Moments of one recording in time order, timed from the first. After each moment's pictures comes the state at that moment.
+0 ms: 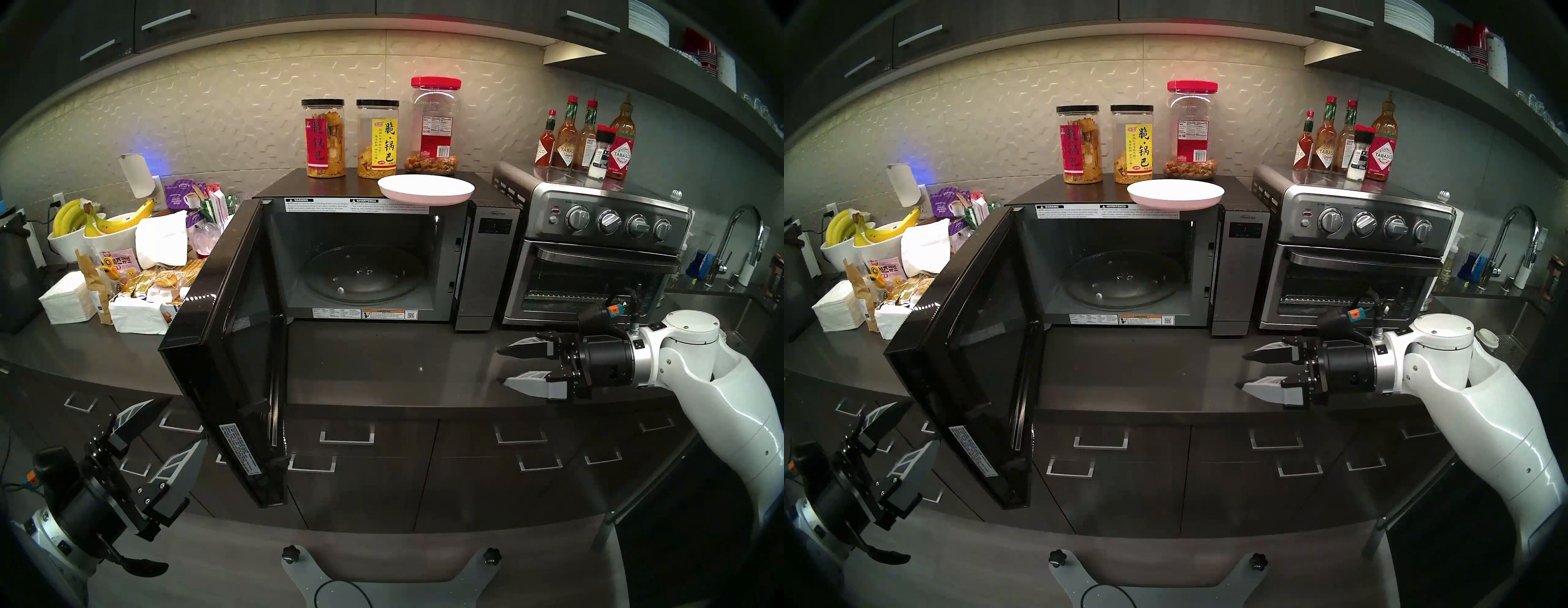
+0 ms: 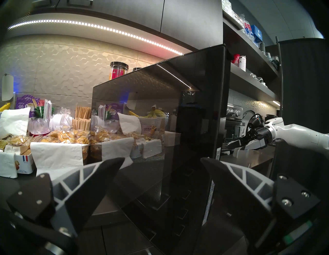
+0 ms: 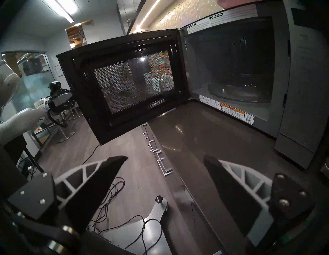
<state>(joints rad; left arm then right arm) 2.65 -1.54 -2.33 -2.43 -0.82 -0.05 -0.97 -1.56 -0.52 1.54 -1.86 0.90 0.47 1.04</state>
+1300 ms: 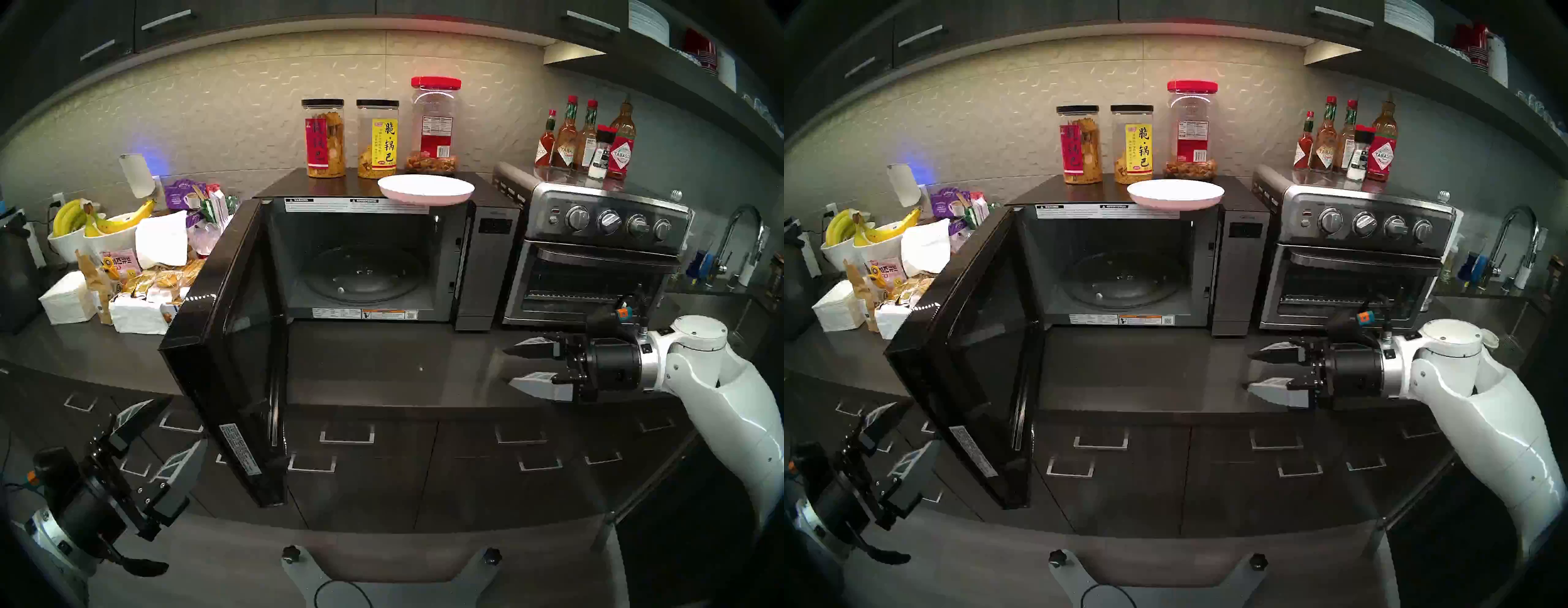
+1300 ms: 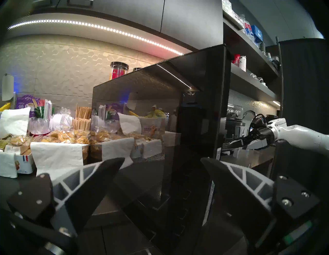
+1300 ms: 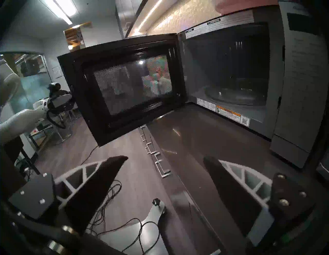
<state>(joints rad) 2.65 -1.54 -2.33 -2.43 -0.82 -0.04 -0.98 -1.62 -0.52 1.61 -1.88 0.90 0.45 1.03</state>
